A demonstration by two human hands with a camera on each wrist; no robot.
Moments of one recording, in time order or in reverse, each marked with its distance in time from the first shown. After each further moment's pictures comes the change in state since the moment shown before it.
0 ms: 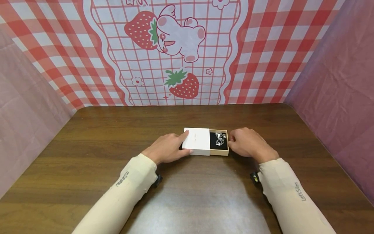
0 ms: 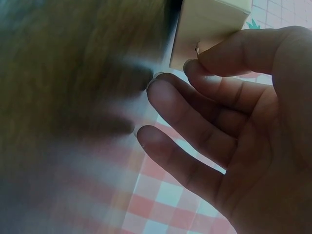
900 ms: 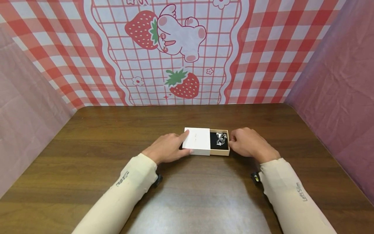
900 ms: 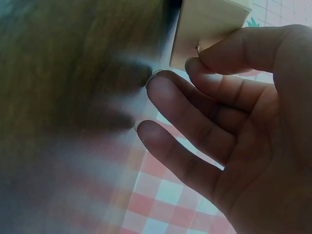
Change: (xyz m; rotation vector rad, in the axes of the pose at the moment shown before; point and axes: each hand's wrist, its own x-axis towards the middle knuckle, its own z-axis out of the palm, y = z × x) left_hand 0.000 -0.001 0.000 -0.011 -0.005 -0.002; right_hand 0.001 0.002 0.000 -0.001 0.033 -0.046
